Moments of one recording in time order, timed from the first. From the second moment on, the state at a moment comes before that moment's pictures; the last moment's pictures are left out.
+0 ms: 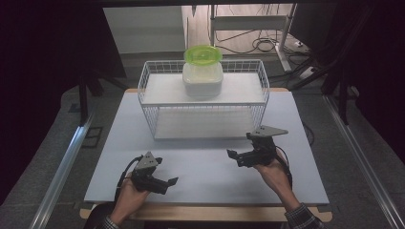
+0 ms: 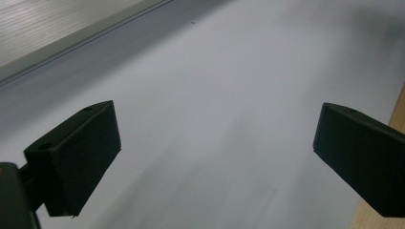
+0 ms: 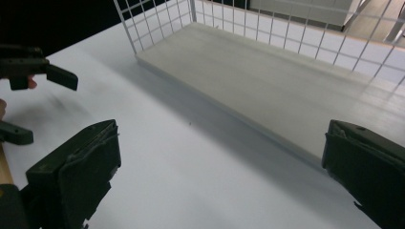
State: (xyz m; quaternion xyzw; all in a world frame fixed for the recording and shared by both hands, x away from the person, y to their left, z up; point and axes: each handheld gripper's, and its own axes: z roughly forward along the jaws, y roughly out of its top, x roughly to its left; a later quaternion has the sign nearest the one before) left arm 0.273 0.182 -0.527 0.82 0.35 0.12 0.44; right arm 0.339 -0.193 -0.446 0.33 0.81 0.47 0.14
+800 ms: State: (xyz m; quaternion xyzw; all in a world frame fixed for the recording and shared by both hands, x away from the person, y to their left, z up) left arm 0.273 0.179 -0.530 0.82 0.34 0.12 0.43; right arm 0.314 -0.226 -0.493 0.36 0.82 0.42 0.16
